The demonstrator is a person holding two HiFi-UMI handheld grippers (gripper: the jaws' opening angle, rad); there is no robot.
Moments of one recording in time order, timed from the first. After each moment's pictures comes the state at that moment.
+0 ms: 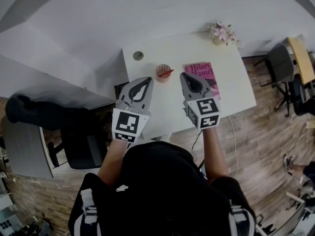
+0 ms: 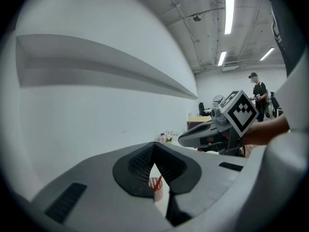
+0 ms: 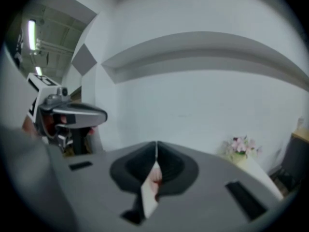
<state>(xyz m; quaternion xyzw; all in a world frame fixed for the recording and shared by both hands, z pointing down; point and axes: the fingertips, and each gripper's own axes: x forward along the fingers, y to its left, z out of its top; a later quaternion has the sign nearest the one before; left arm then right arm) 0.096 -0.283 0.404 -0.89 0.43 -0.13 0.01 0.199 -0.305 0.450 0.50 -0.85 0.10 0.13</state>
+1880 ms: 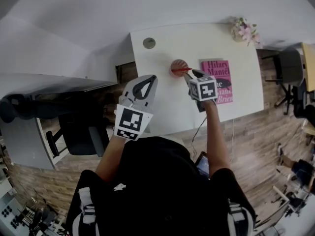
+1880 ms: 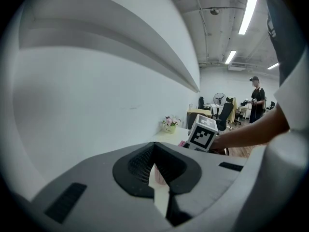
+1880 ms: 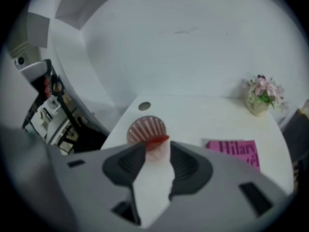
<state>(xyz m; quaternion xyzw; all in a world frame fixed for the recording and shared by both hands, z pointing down) 0.039 -0.338 0.481 -0.89 0.41 -0.18 -0.08 0.183 -0.372 0.671 0.44 -0.76 0.32 0.36</state>
